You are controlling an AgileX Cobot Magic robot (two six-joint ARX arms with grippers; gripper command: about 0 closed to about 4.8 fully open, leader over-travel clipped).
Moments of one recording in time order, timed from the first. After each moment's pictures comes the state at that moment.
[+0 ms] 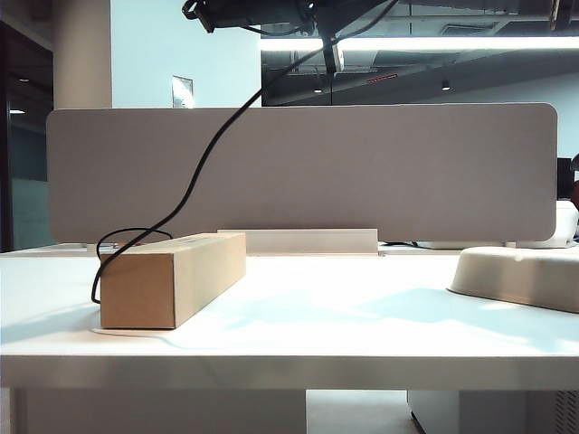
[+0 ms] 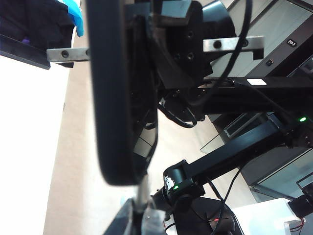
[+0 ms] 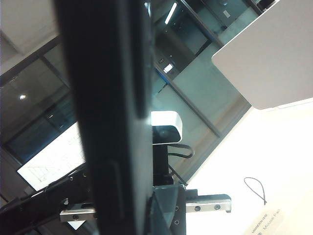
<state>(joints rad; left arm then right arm) -0.58 1.94 1.78 -0.25 1.35 -0.22 -0.04 1.24 0.72 1.02 -0.94 1.16</state>
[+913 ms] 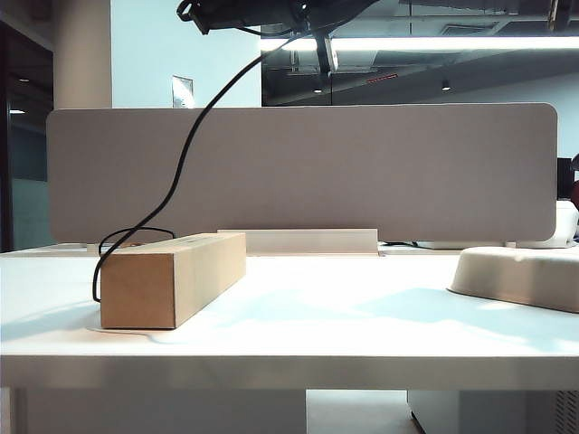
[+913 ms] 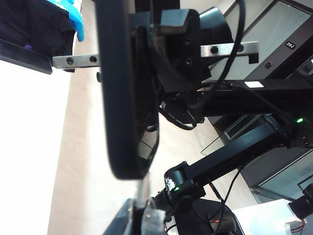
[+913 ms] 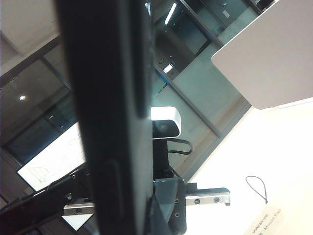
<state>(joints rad) -0.57 1.94 1.78 -0.23 1.37 -0.22 -0.04 1.24 0.72 1.02 -0.93 1.16</state>
